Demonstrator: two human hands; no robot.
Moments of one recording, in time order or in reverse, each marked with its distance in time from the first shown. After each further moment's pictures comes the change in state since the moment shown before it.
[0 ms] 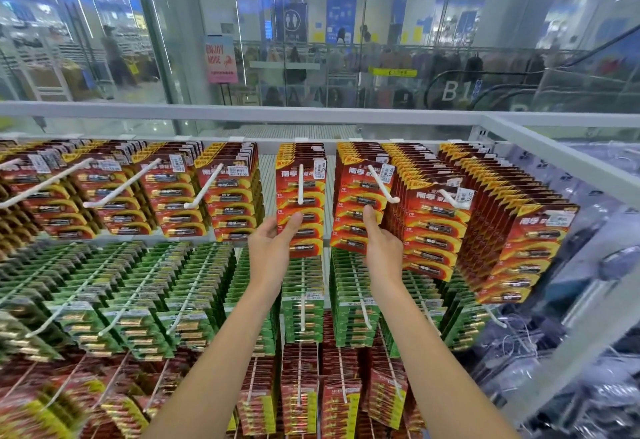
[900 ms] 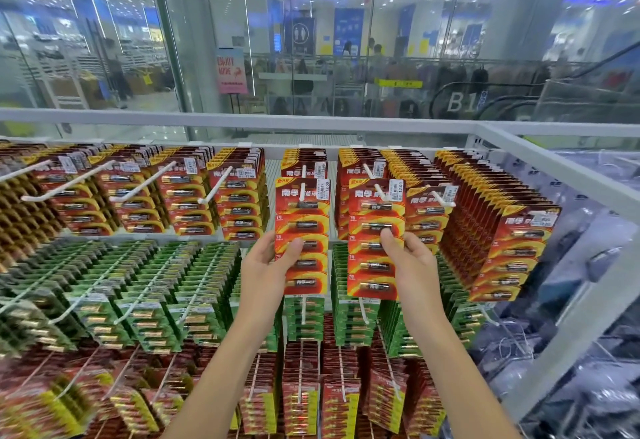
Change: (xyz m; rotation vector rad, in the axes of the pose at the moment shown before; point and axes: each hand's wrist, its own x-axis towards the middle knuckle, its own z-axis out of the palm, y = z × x) left_hand -0.077 0.032 -0.015 -0.039 -0.027 -0.056; right_hand -0.068 -0.024 -0.058 0.163 -0.242 -0.091
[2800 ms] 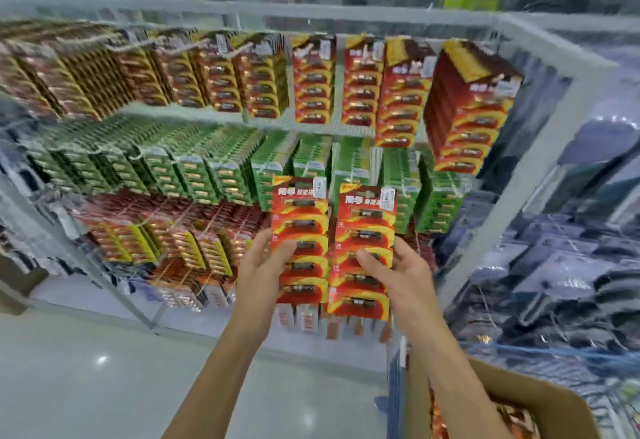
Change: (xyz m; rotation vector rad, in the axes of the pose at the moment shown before) left_hand -0.272 -0.065 0.007 0.004 0.188 -0.113; right_hand -0.199 0.068 -0.136 -0.064 -0.272 0.191
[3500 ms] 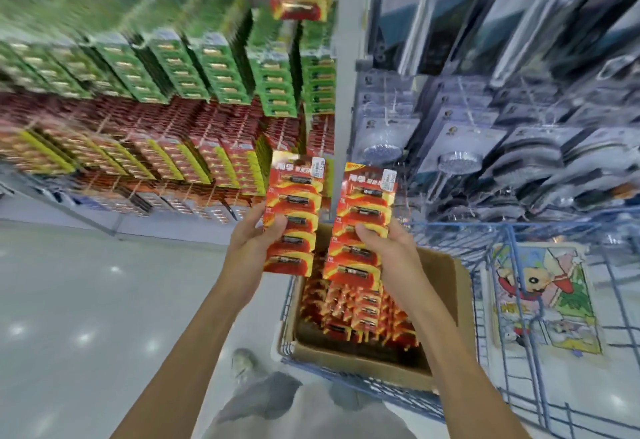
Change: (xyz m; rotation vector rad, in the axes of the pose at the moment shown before) left_hand -0.119 -0.169 0.189 0.157 -0.136 -0.249; right_hand -0.082 0.060 -0.287 0.139 0.032 0.345
